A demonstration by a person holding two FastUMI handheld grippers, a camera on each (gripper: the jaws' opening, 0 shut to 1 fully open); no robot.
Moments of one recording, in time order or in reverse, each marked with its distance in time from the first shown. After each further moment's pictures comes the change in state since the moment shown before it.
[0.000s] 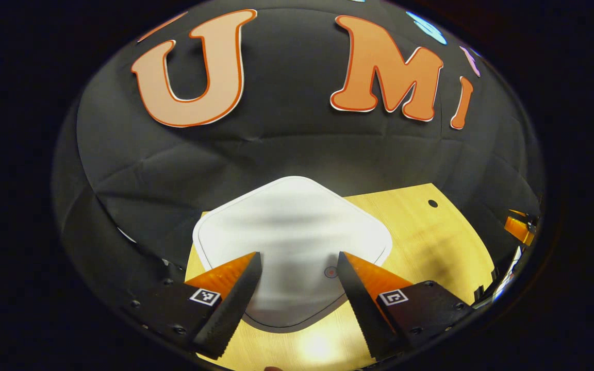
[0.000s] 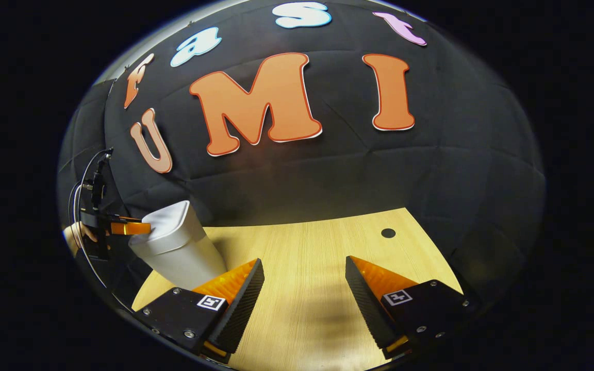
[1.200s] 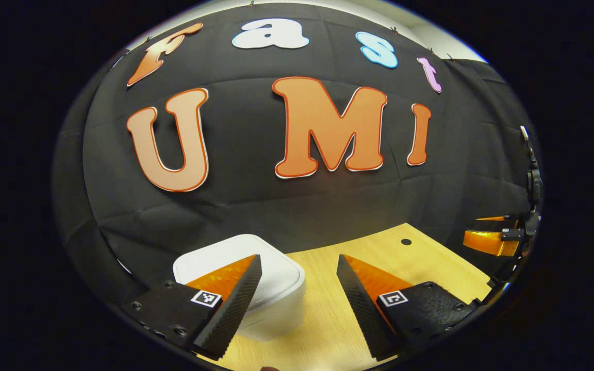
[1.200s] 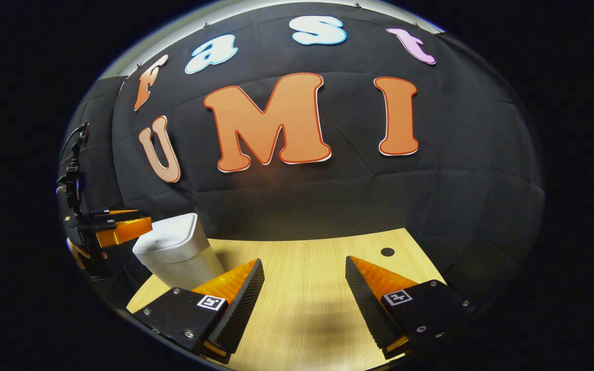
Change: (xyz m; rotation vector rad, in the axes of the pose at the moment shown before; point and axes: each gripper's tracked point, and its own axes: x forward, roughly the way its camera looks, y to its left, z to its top) left arm -0.070 -0.097 0.055 0.087 -0.383 -0.060; right arm -0.014 0.021 0.024 -0.055 -0.108 0.004
